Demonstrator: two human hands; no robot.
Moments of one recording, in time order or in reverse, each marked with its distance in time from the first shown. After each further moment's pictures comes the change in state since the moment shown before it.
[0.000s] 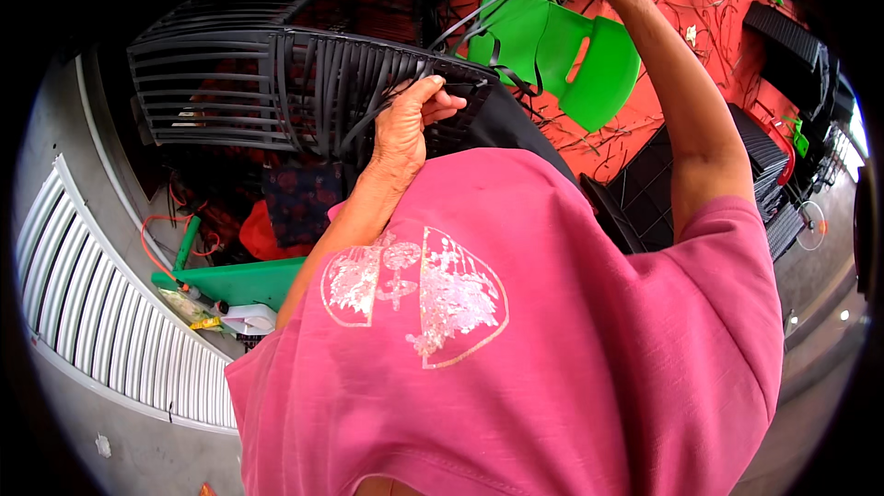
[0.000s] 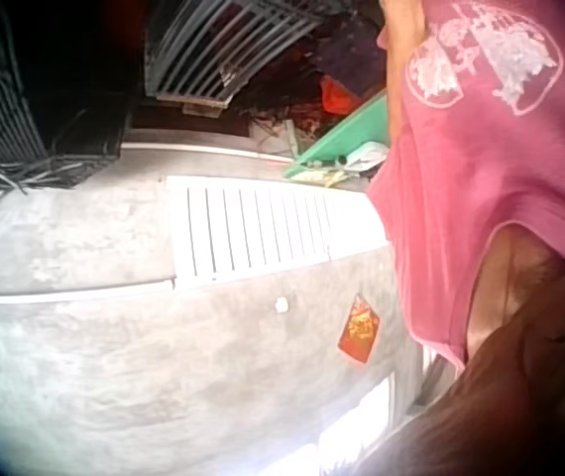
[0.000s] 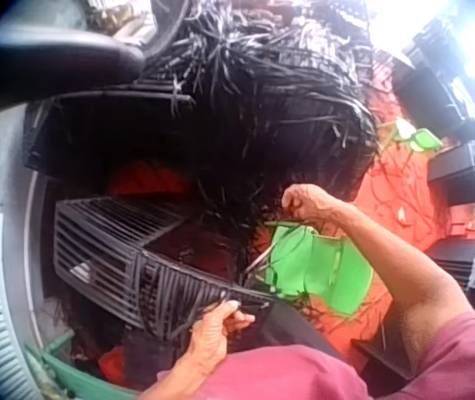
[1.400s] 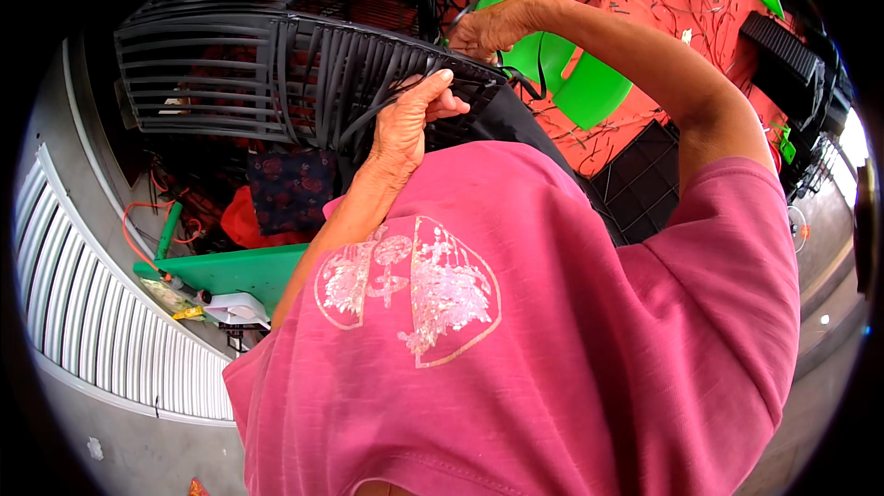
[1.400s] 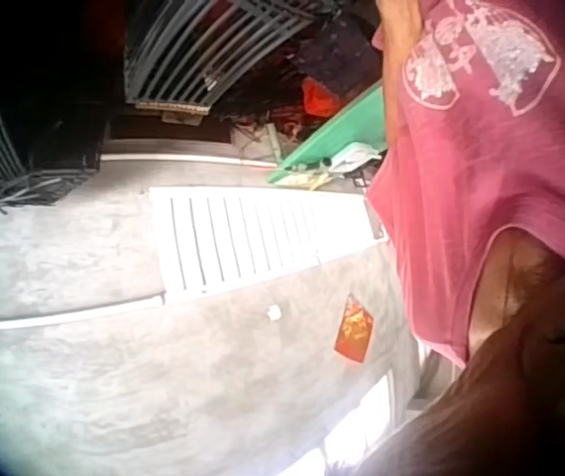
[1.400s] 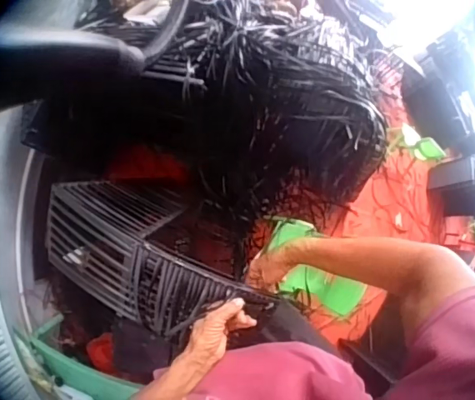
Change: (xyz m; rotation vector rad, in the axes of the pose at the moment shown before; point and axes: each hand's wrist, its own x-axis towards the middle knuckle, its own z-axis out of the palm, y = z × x) left_hand -0.001 0.004 -0.002 -0.014 -0.071 -0.036; right_hand 0.023 -0.088 0.078 0.418 -1.035 -0.182
